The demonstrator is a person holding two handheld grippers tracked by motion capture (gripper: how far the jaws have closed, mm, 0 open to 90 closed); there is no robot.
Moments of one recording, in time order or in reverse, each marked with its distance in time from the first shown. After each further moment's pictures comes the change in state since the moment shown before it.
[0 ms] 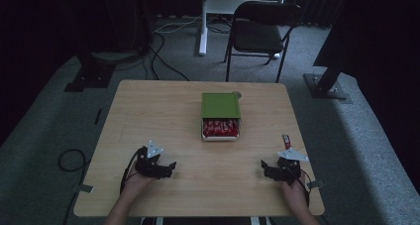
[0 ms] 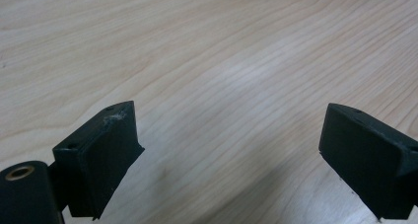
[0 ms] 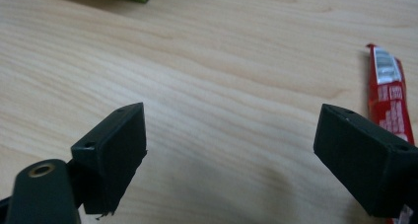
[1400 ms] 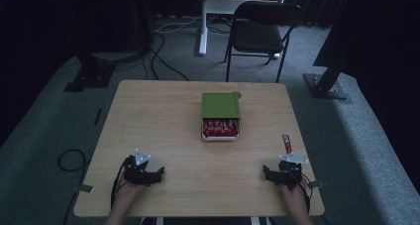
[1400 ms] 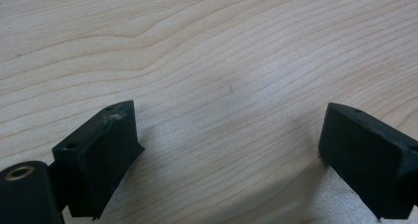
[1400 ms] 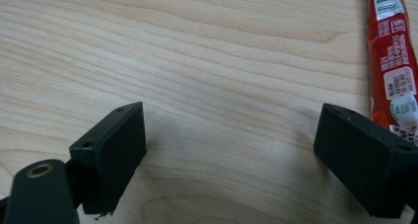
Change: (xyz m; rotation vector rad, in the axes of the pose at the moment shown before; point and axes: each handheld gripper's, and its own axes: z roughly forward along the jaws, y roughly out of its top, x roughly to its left) left arm 0.015 -0.036 -0.009 0.029 0.110 -0.112; right arm -0.002 -0.016 0.003 0.080 -0.035 0.071
